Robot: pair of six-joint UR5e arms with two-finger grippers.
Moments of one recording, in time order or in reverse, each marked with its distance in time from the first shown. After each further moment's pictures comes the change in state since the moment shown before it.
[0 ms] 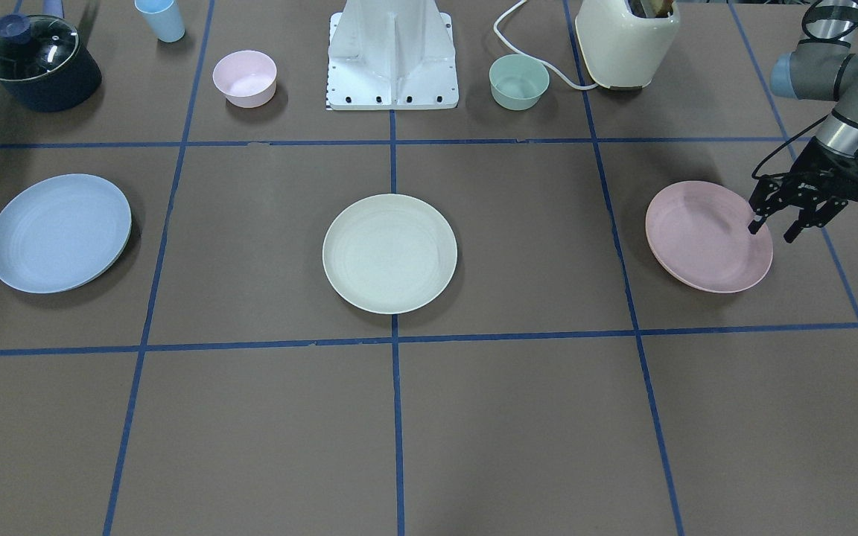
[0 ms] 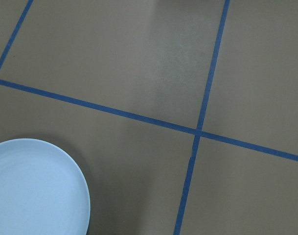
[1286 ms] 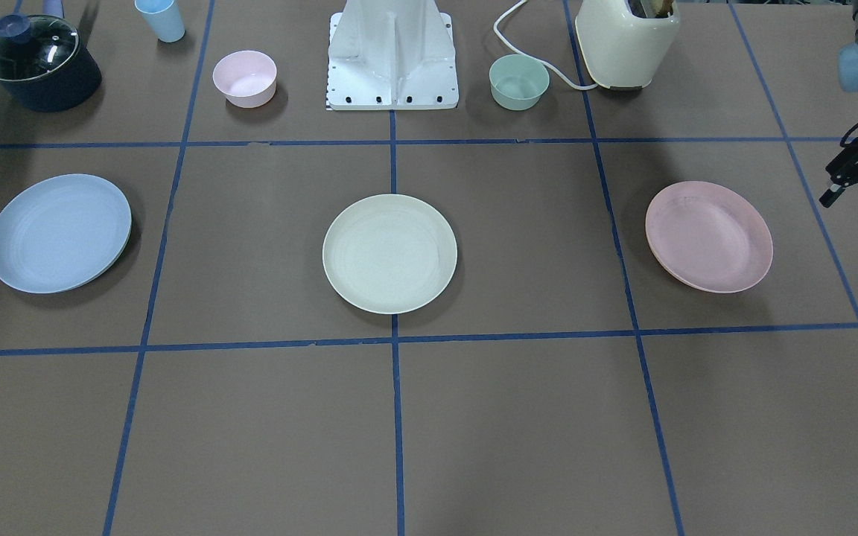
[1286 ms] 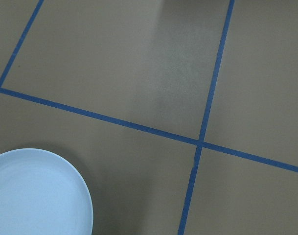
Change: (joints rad) left arm -0.323 0.002 -0.103 0.137 -0.263 0.169; right arm 0.000 0.018 0.000 -0.002 0.000 0.005
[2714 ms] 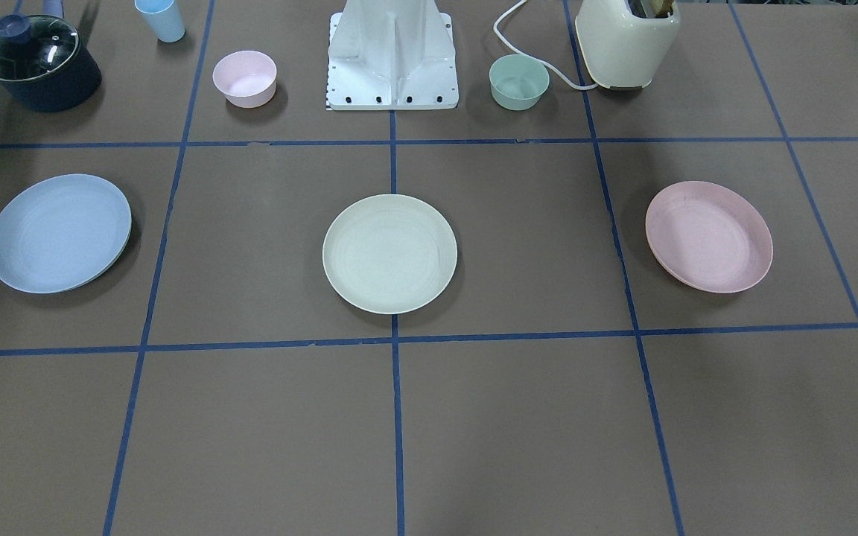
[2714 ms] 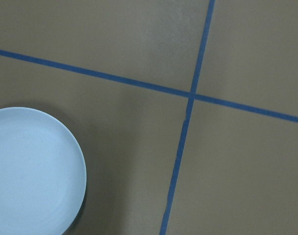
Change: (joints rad) left arm -0.371 -0.148 -0.080 0.656 -0.166 0.750; right arm 0.014 0.026 0.039 -0.268 -0.010 -0.144
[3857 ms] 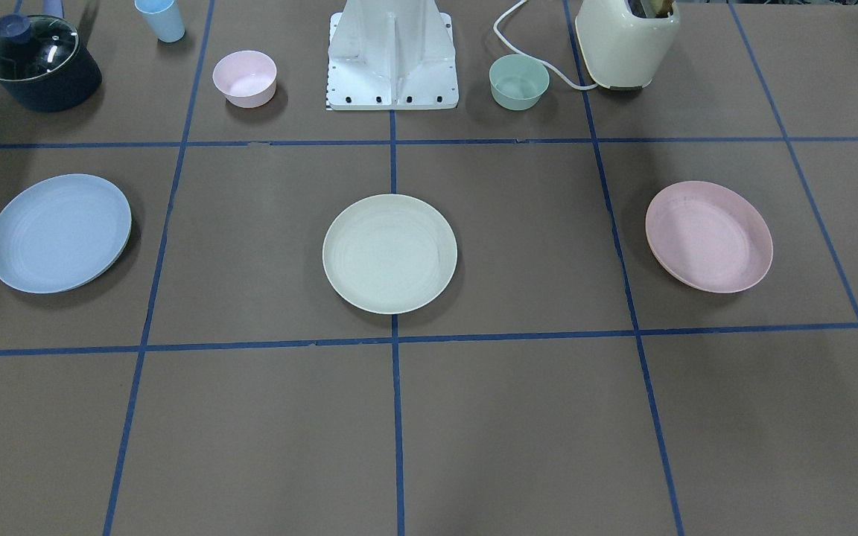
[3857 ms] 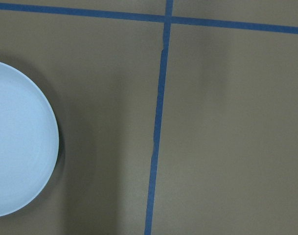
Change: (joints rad) left arm 0.001 0.032 0.006 0.235 -0.005 0.007; right arm 0.000 -0.071 -0.036 -0.141 0.010 -0.010
